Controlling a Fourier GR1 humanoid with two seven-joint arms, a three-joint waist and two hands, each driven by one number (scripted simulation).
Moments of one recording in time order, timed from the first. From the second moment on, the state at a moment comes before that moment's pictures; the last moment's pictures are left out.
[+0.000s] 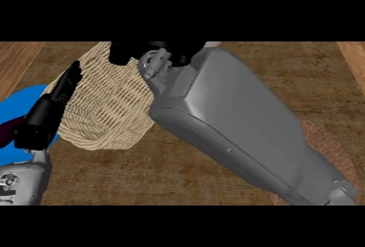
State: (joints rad) left arm -0.24 0.26 0.09 -1.57 -0.17 -0.13 0.00; right arm -1.34 -0.01 0.32 -1.30 0.84 -0.06 1.13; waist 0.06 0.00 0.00
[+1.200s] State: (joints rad) left arm -0.29 0.25 0.08 -1.53 -0.18 -0.13 -0.01; right arm -1.68 -0.01 0.47 -0.60 0.40 -0.03 1.13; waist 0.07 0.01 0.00
